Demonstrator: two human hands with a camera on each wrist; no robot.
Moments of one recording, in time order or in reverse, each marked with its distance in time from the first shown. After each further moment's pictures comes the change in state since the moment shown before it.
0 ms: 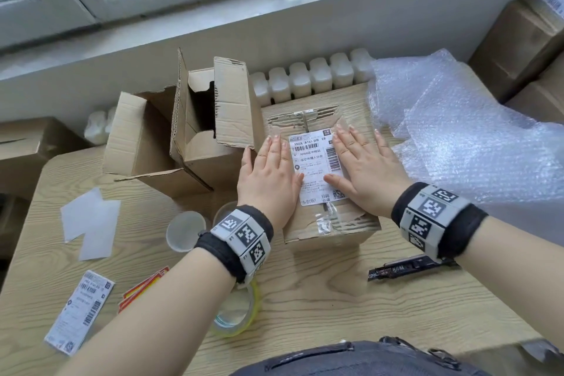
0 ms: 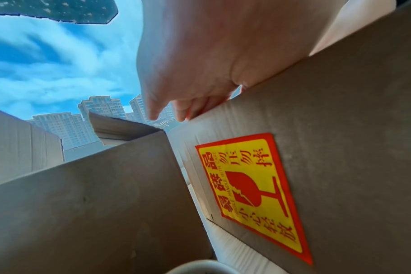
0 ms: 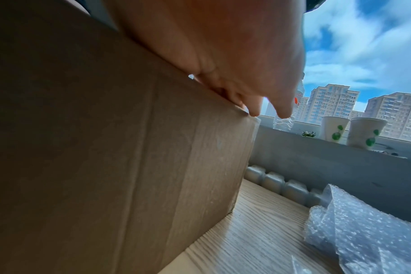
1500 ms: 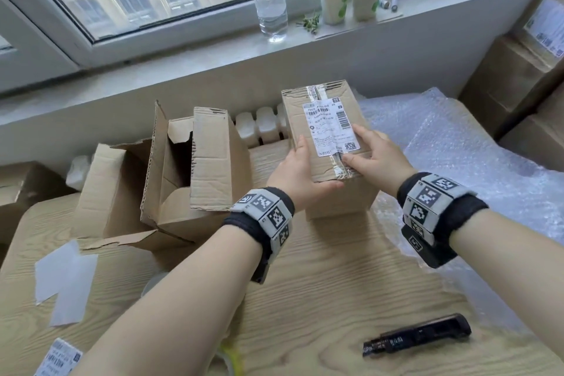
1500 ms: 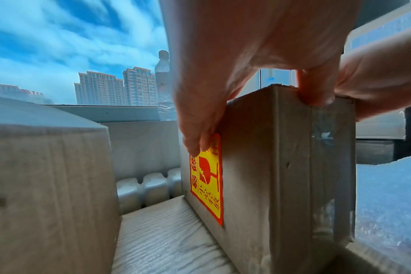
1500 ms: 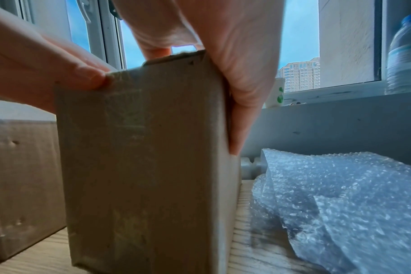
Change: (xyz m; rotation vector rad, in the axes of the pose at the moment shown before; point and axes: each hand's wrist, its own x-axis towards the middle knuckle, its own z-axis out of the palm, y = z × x) left_hand 0.116 0.040 -0.040 -0.684 -0.042 0.075; right_hand 0.083 0.086 -0.034 0.749 0.241 0.247
